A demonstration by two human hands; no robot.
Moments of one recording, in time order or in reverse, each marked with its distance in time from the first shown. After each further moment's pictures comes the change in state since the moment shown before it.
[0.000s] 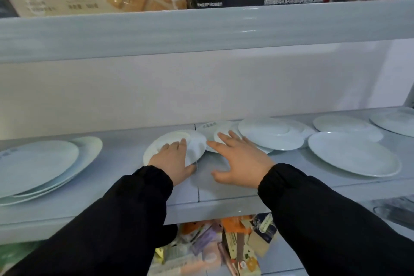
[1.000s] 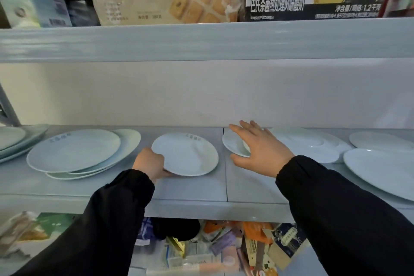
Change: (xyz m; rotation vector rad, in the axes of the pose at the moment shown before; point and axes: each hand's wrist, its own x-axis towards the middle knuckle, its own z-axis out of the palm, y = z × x) left_hand -0.057 -0.087 -0.026 -1.158 0.242 -0.689; right_hand 0.028 -0.016 -0.022 0.088 0.085 -0.031
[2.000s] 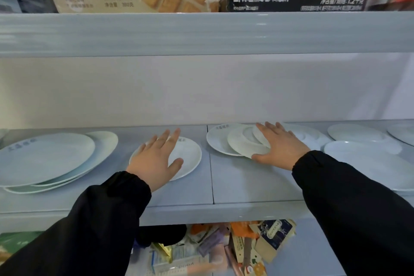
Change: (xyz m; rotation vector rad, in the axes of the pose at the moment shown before) left_hand -0.006 0.007 0.027 0.982 -0.173 0.724; right_hand -0.009 0.090 0.002 -0.098 -0.063 0.304
